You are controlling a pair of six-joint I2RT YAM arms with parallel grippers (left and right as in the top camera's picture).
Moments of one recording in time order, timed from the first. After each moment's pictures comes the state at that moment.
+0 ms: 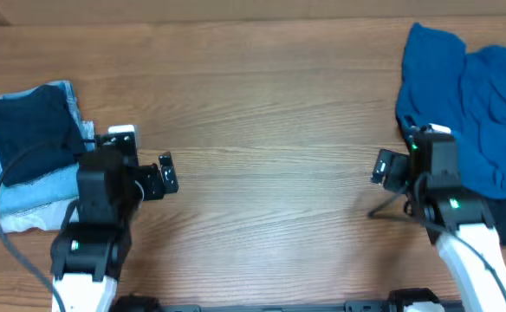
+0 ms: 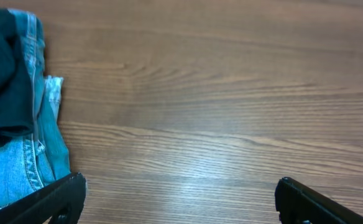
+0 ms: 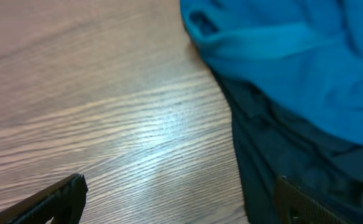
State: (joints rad) left arm -0.06 0.89 0.82 -0.63 -0.03 -0.17; right arm 0.05 1.09 0.81 -0.69 0.20 0.27
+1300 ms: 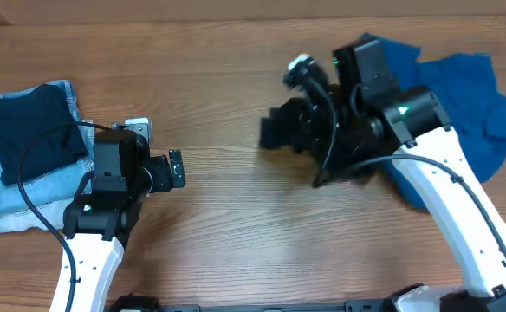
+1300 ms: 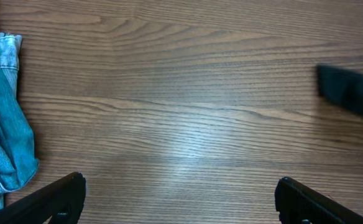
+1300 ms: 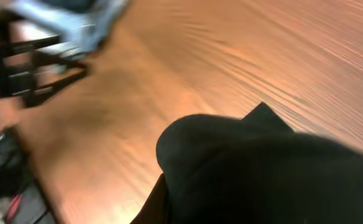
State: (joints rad) left arm -0.06 1.07 0.83 -0.63 0.02 -0.17; right arm 0.43 1.55 1.61 -1.01 -0.49 -0.21
